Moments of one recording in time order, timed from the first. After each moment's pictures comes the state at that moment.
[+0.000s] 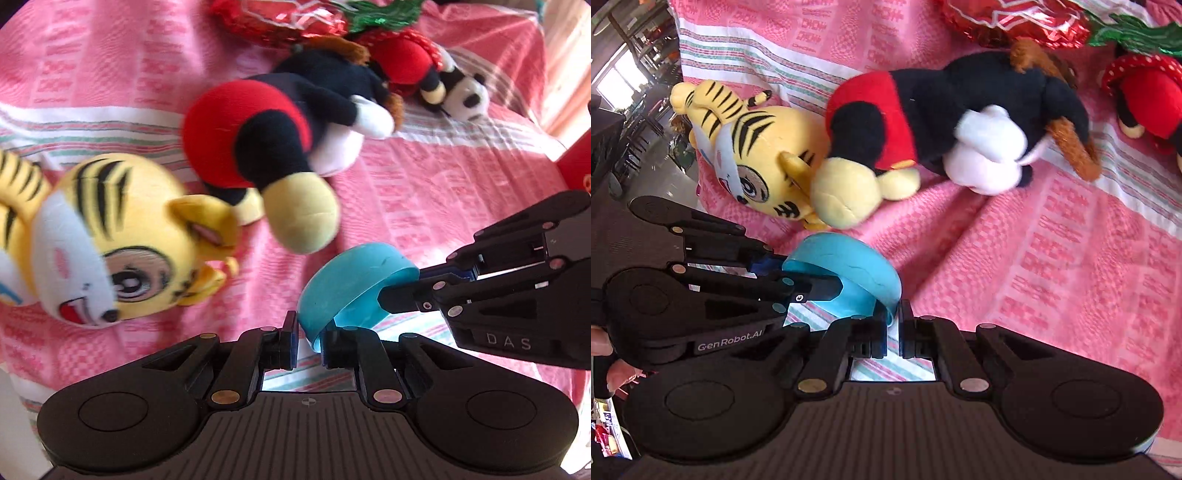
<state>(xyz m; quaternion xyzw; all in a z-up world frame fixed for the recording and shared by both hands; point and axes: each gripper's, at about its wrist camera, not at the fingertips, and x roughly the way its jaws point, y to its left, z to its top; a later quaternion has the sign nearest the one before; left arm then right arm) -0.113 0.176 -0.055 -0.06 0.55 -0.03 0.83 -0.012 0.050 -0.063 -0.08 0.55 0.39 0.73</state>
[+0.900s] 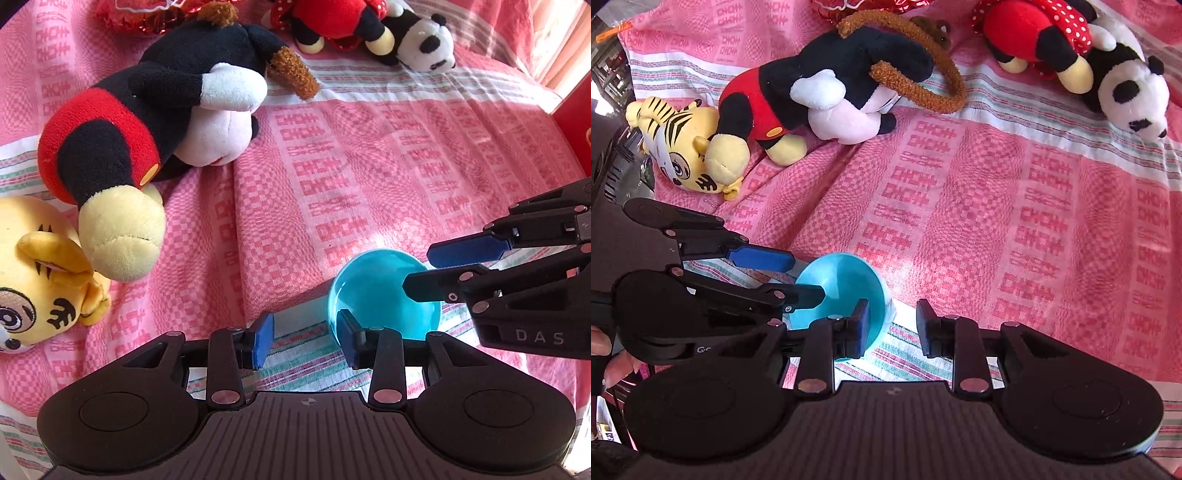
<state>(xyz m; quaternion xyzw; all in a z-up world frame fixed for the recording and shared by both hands) -0.084 0.105 -0.074 -0.01 0.58 -0.03 0.81 -0.013 -0.026 -0.083 -0.06 0.55 0.33 0.76</state>
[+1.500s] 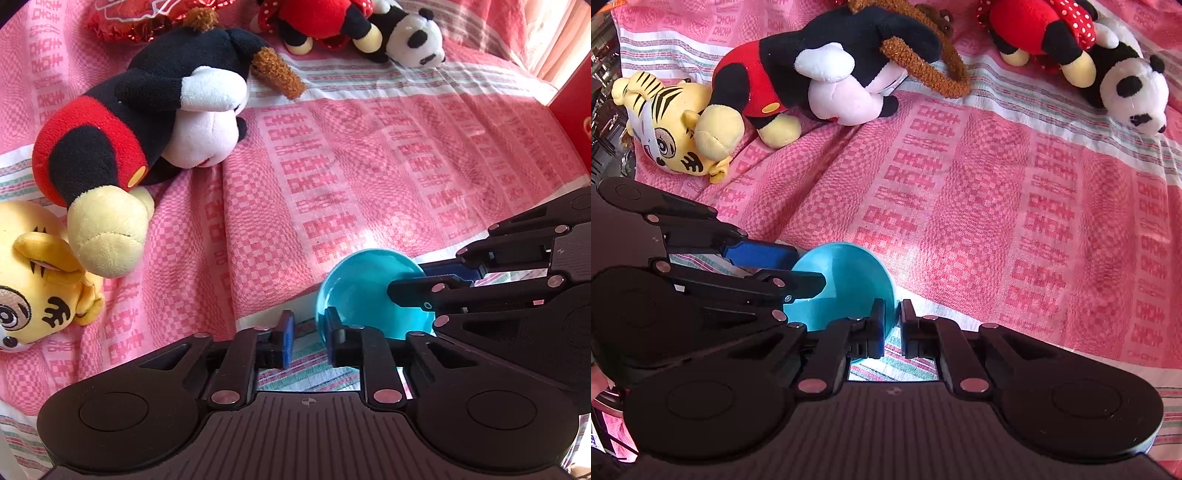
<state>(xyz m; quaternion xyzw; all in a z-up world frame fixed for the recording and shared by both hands) -0.088 0.094 -0.075 0.00 0.58 -0.03 0.81 -0.028 -0.017 -0.089 -0.08 0.55 0.31 0.77</state>
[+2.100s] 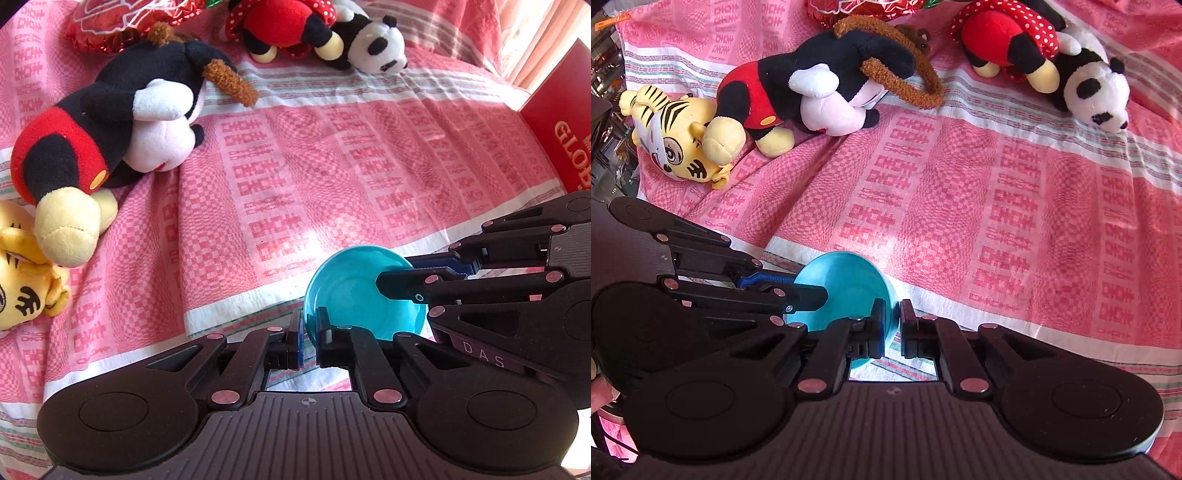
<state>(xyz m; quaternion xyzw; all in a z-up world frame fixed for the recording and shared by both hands) -0.095 0.069 -0.065 -0.02 0.57 -0.06 0.82 -0.043 -0.047 -0.072 -0.07 0.53 0.29 0.79</state>
